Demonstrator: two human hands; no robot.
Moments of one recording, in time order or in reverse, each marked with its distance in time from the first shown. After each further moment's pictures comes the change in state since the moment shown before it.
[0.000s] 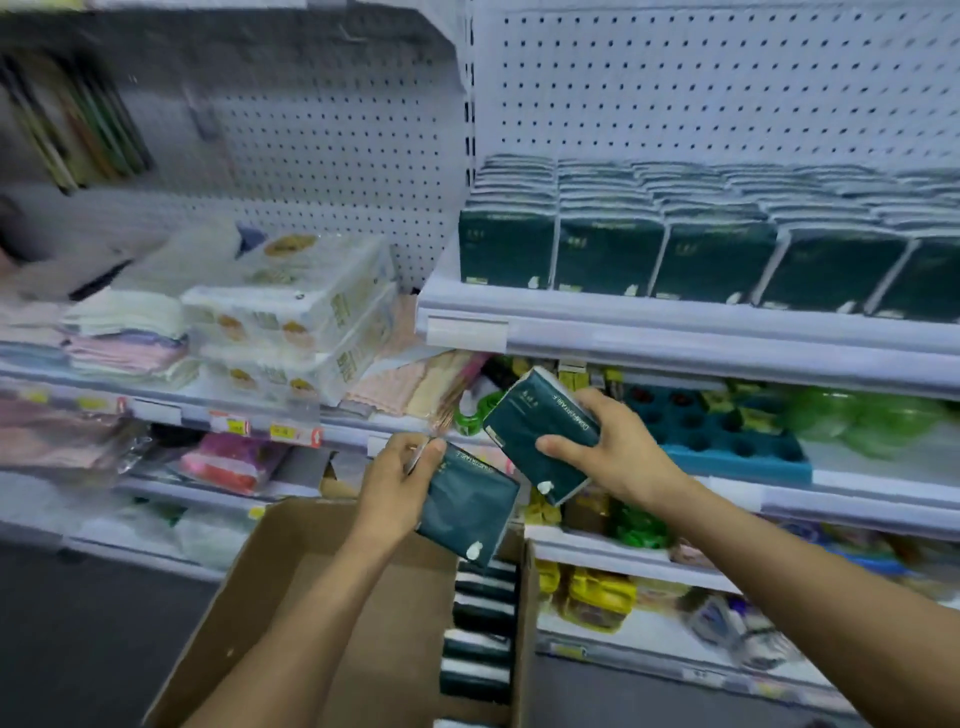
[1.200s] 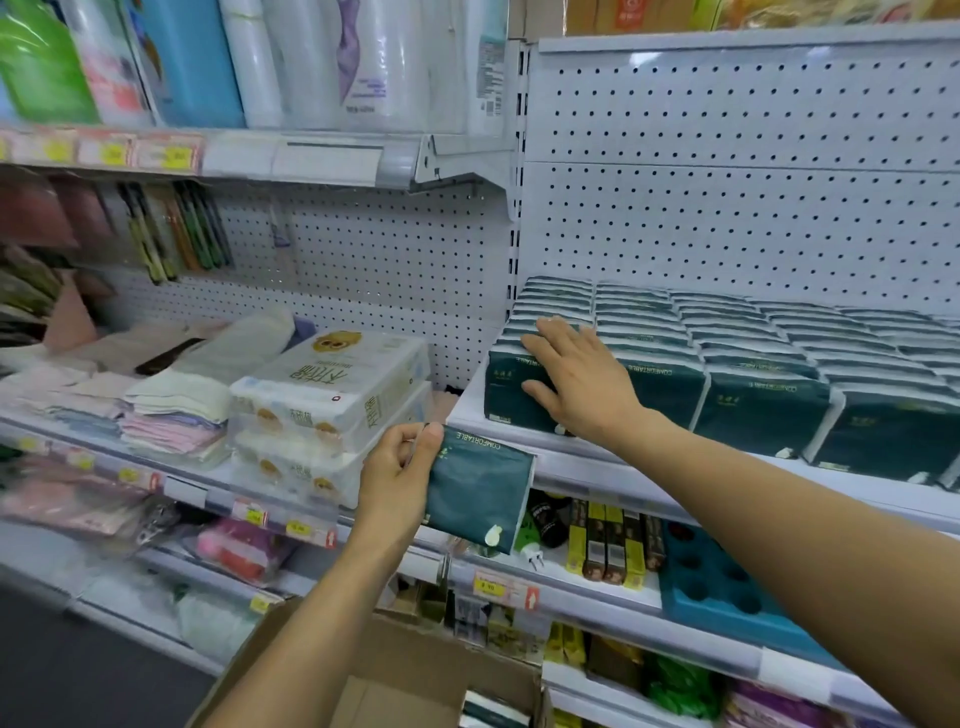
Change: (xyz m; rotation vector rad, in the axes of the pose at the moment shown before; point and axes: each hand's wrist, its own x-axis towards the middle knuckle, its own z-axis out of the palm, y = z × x) left_hand 0.077 0.097 -0.031 -0.350 0.233 0.047; right_hand 0.188 -0.078 -0.048 -0.796 0.185 -0.566
